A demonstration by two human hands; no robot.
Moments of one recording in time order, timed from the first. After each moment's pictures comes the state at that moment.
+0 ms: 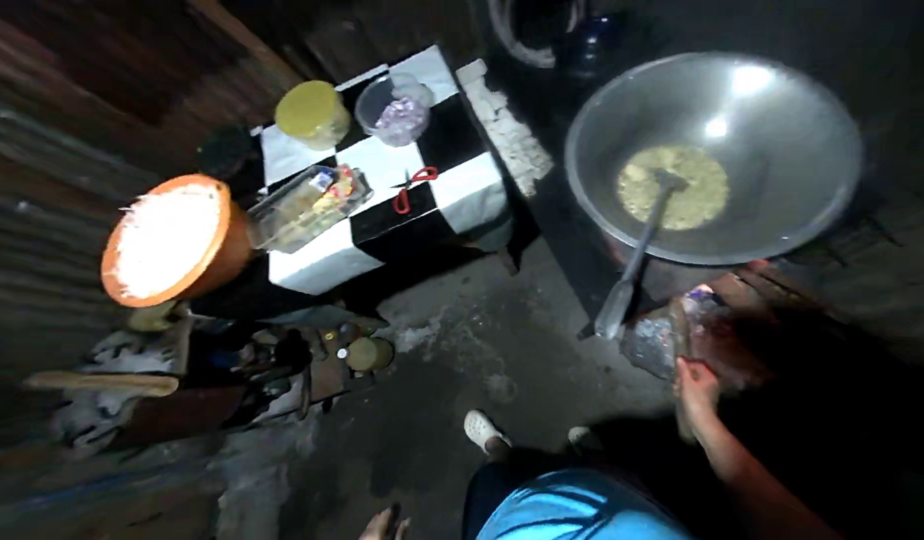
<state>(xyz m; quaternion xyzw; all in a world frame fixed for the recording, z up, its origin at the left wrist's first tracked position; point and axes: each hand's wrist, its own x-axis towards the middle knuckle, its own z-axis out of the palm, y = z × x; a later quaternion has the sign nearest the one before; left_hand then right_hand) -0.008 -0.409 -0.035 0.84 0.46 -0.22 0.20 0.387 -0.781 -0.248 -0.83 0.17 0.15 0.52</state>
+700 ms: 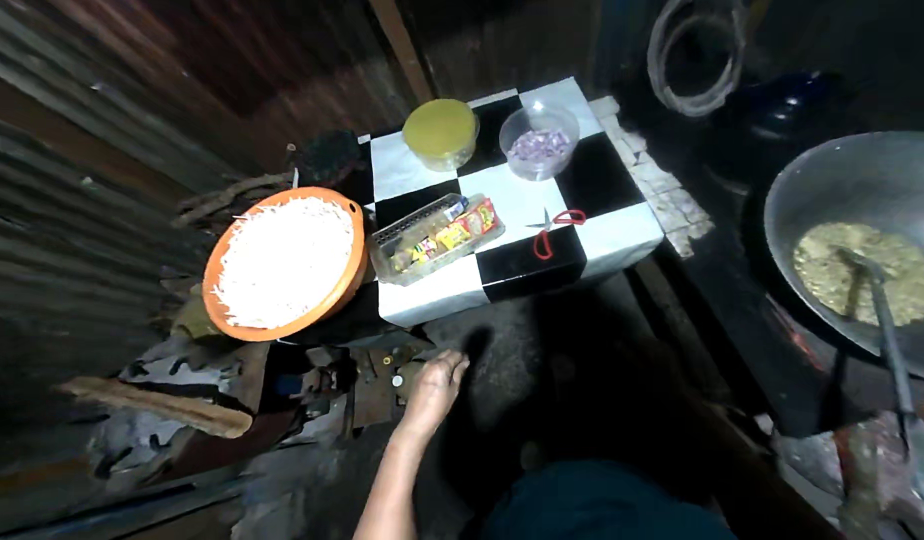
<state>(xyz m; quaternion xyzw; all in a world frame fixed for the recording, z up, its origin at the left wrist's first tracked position) 0.205 -0.037 -0.017 0.95 0.21 0.00 0.23 0.424 -0.357 -0.066 -0.88 -0.26 0.18 0.35</state>
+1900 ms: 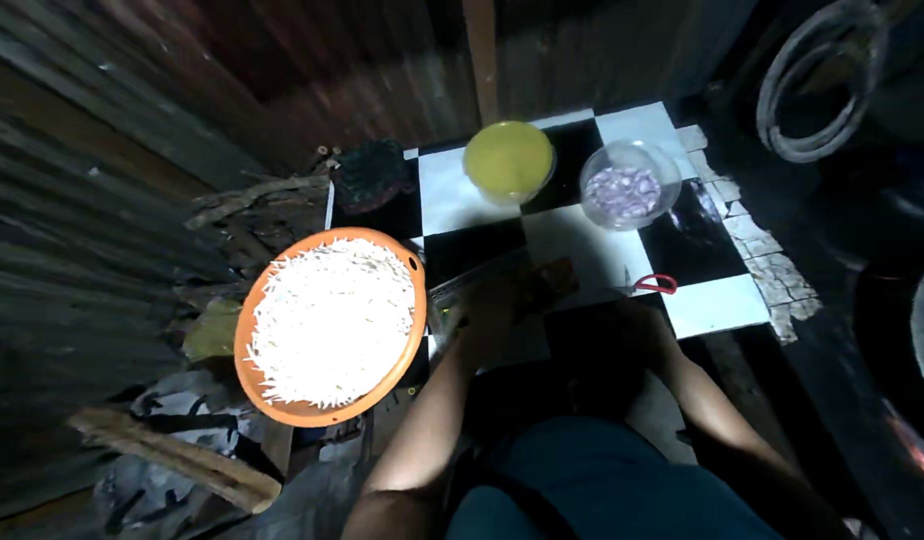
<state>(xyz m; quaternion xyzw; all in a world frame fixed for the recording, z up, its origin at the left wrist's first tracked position) 0.410 0.146 -0.004 0.95 0.22 -0.11 0.20 0.534 -0.109 -0.010 -0.86 -0.36 0.16 0.33</state>
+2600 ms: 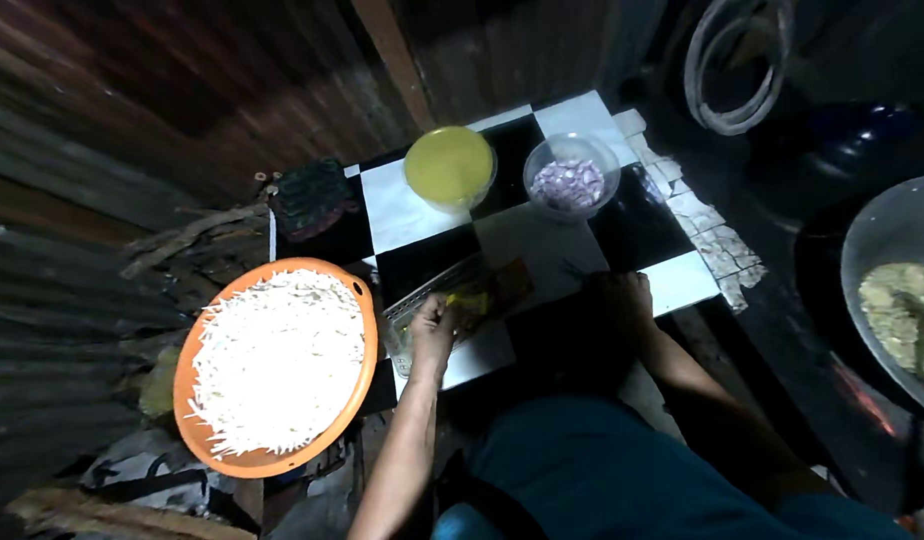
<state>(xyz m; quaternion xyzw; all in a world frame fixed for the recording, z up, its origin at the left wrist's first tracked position) 0.387 0.135 0.005 0.74 0.25 0.23 0.58 0.590 -0.135 -0.067 -0.94 -0.30 0.06 0.14</state>
